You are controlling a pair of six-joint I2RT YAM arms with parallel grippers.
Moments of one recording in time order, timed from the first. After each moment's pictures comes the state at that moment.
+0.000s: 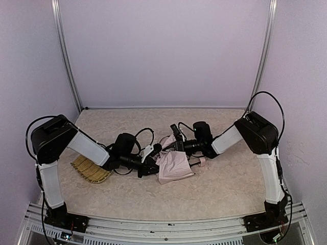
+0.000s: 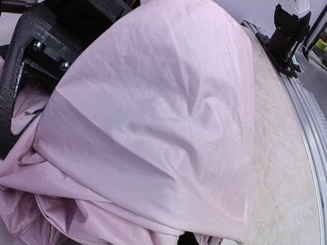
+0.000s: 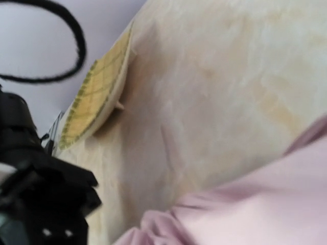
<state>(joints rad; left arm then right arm) -0.73 1.95 0.82 0.52 0.72 0.18 0.60 2.25 1.18 0.70 -0.91 0.54</state>
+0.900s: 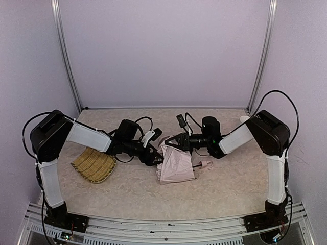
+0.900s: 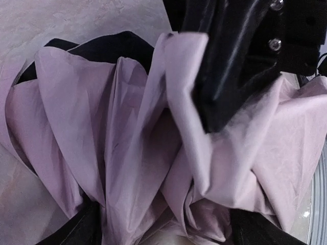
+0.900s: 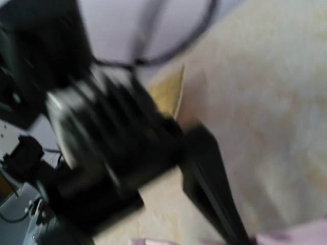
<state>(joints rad) -0.67 1.95 1.04 0.21 0.60 0.03 0.60 2.12 1.05 0.93 -0.91 0.53</state>
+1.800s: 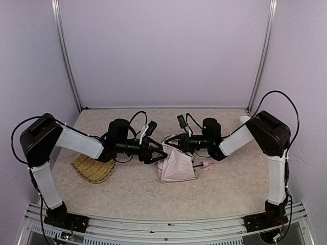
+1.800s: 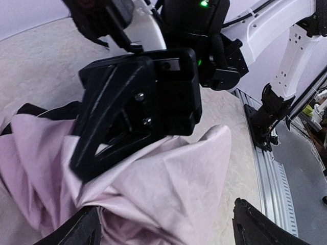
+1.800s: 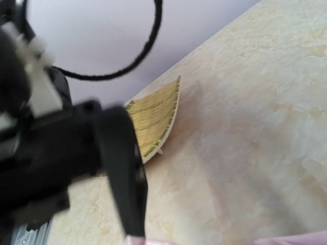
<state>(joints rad) -0.66 1.80 0.84 0.61 0.74 -0.17 0.62 2.10 1.01 0.98 -0.86 0.52</state>
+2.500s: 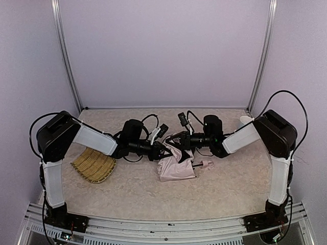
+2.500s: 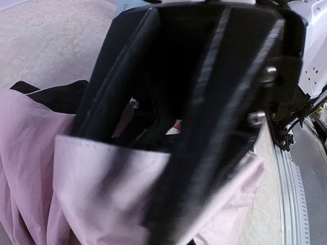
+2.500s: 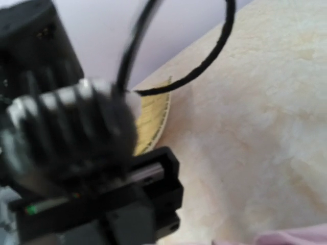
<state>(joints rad) -0.72 2.02 1.07 0.48 0.71 -0.15 0.62 2.05 1.01 0.90 -0.83 0.47</state>
